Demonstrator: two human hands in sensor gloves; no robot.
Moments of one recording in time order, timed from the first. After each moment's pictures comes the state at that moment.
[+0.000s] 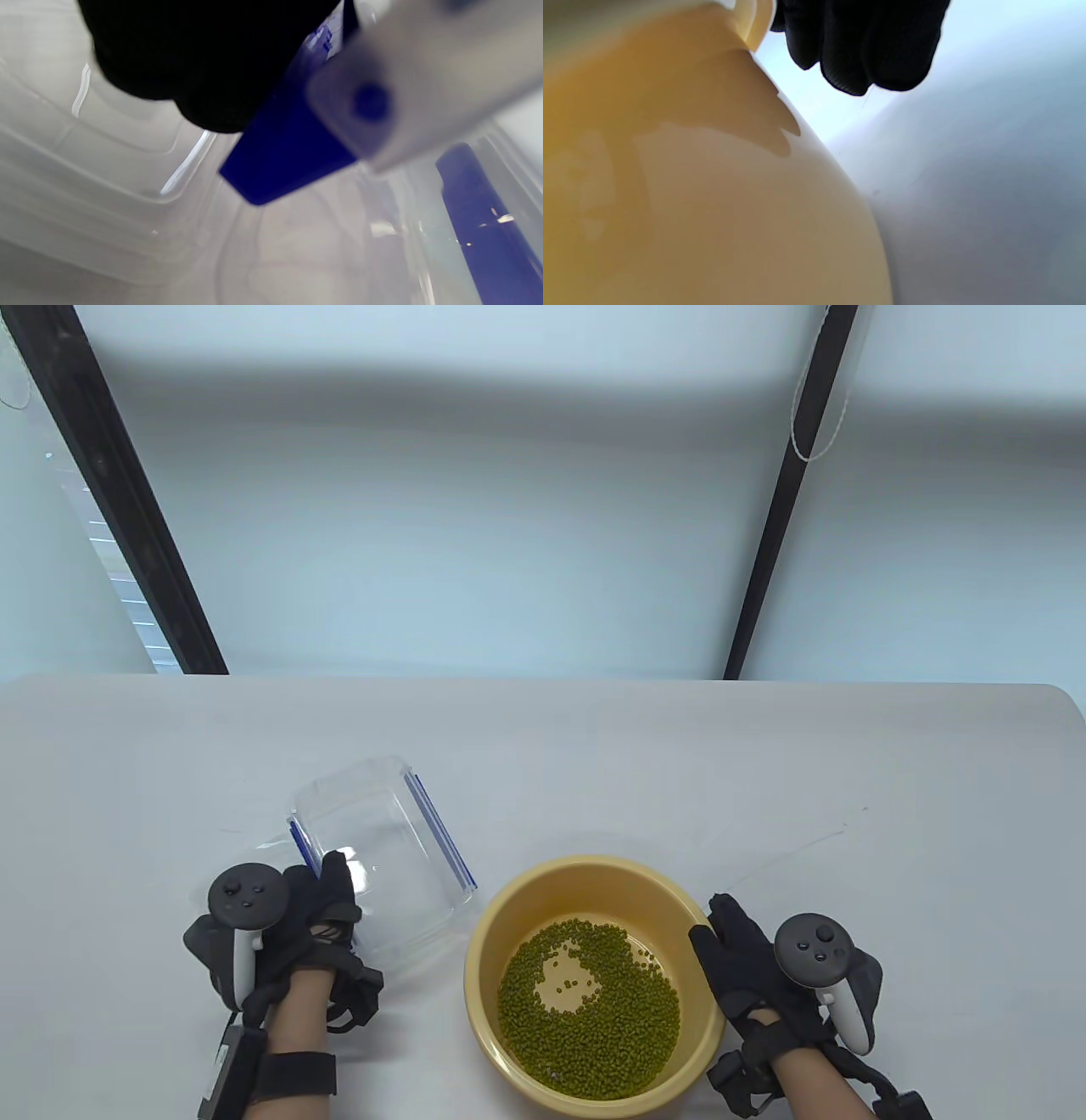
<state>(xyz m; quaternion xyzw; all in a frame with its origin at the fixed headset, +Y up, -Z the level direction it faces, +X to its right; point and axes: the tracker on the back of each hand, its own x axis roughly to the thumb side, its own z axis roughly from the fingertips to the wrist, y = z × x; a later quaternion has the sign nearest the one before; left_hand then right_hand) -0.286 -0.728 -0.337 0.00 0.26 0.37 0.89 0.228 -0.741 -0.304 -0.04 0.08 0.91 0.41</state>
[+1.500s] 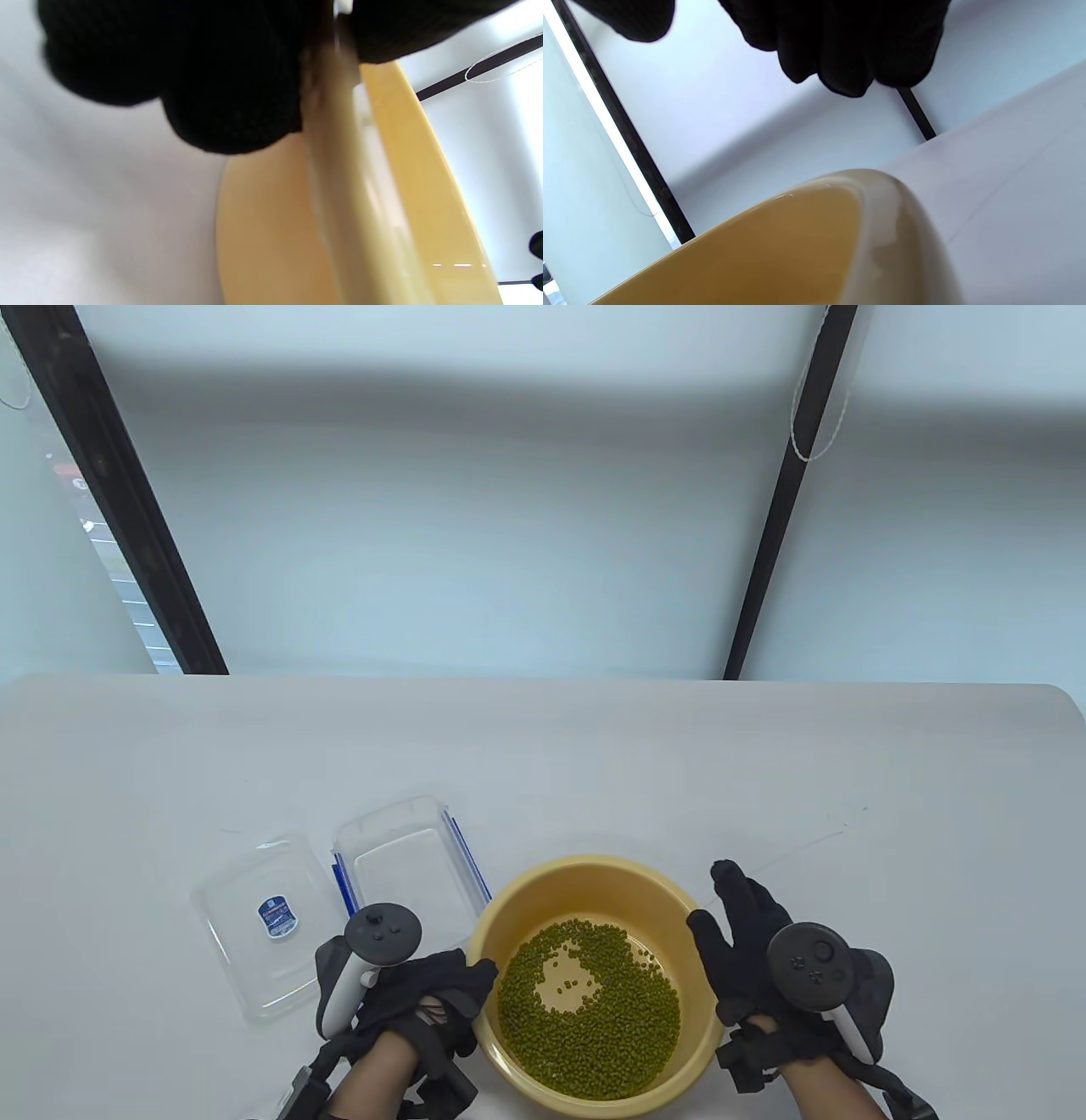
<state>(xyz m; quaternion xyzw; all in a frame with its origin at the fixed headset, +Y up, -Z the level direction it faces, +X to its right) -0.170 -0.746 -0.299 -0.27 0.05 0.45 0.85 0.197 -0.661 -0.288 0.09 -0.11 0.96 0.25</state>
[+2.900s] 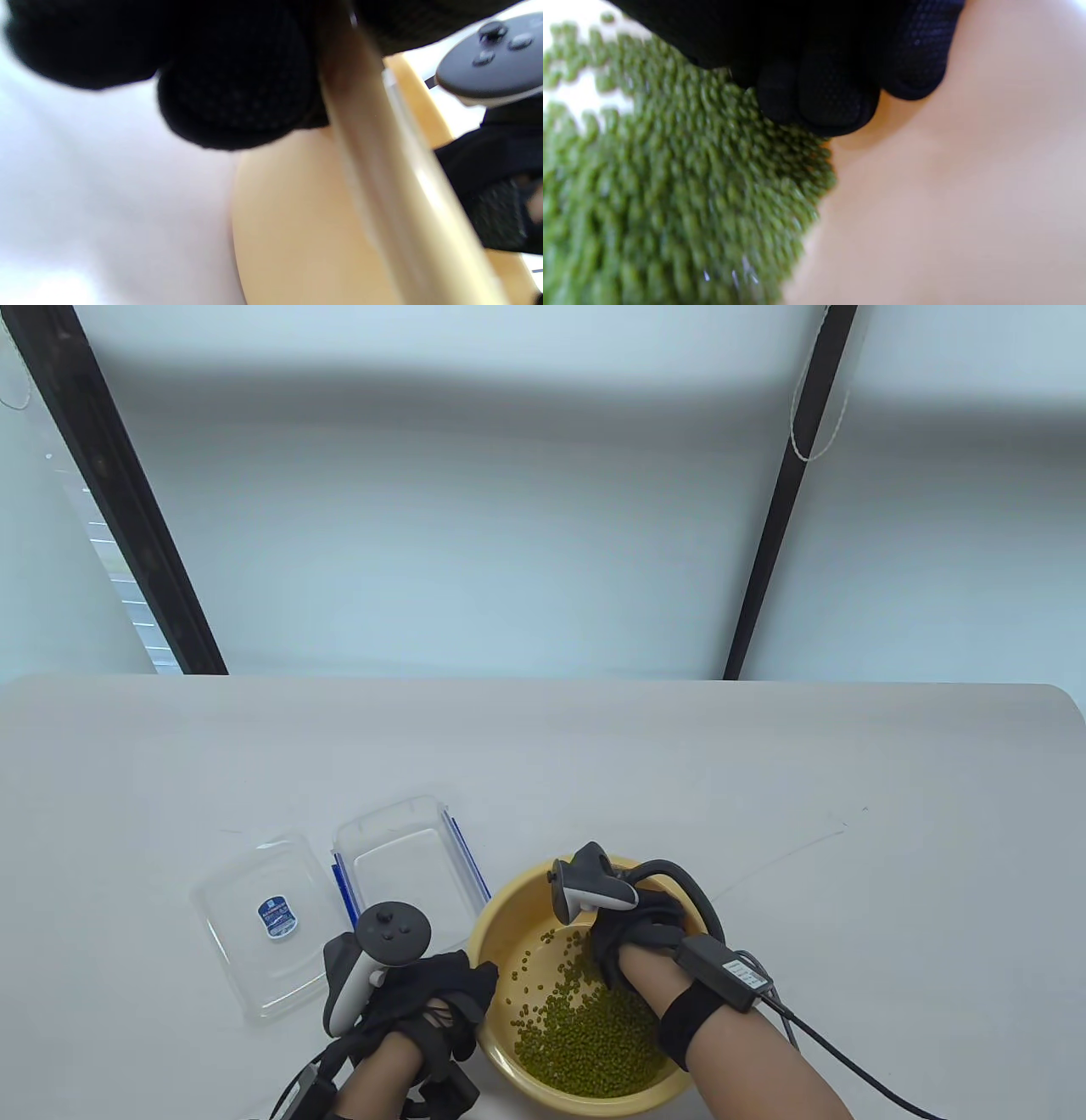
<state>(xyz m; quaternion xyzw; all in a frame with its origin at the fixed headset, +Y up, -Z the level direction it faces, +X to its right) -0.164 -0.743 -0.299 -0.25 0.04 0.40 0.88 0.063 -0.745 -0.383 0.05 0.34 0.90 -0.27</state>
